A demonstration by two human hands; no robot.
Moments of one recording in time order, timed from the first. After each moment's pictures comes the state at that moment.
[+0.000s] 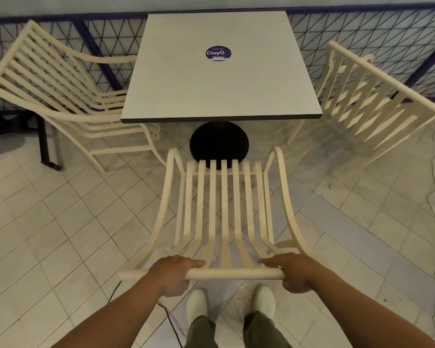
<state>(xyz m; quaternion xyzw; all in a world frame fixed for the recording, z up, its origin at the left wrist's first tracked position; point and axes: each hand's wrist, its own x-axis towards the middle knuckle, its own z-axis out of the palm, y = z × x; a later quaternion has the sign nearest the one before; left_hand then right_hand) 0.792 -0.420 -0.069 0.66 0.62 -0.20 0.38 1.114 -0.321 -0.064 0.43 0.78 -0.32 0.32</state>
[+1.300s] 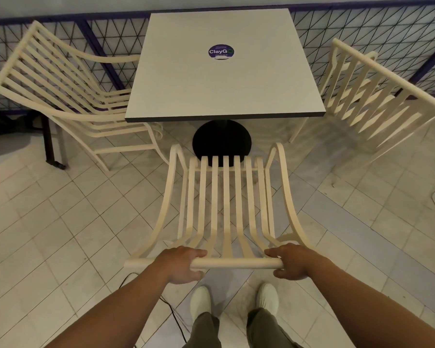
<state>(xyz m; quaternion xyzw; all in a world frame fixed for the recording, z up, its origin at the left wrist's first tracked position) 0.787 -0.406 -0.064 0.64 0.64 -0.18 0.38 1.100 -0.307 -0.065 0.41 0.79 -0.32 0.33</state>
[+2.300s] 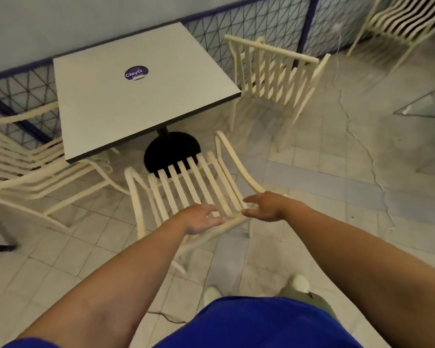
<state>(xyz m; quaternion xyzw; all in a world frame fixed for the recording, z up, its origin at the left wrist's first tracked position) 0.863 -0.341 -0.002 0.74 0.52 -0.17 0.39 1.103 -0.355 0.012 0.60 0.70 -0.36 0.15</state>
